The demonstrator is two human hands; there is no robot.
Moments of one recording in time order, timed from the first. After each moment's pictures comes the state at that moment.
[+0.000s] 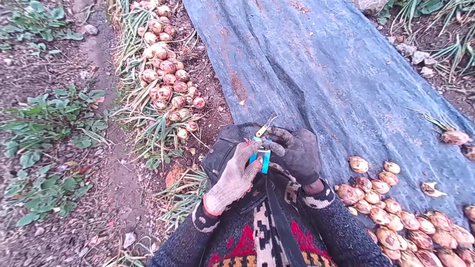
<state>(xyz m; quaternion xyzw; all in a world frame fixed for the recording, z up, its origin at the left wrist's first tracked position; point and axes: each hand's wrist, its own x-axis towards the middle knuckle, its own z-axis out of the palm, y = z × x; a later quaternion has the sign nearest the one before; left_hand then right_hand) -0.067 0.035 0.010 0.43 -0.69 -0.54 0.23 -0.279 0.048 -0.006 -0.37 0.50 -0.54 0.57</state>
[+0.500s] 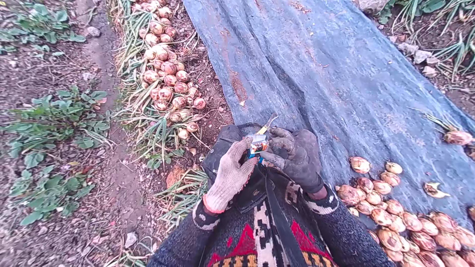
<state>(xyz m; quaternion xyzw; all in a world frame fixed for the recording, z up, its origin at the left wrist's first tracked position) -0.068 0.030 0.002 0.48 -0.69 -0.45 0.29 -0.288 0.055 -0.017 -0.60 0.47 -0.54 0.36</state>
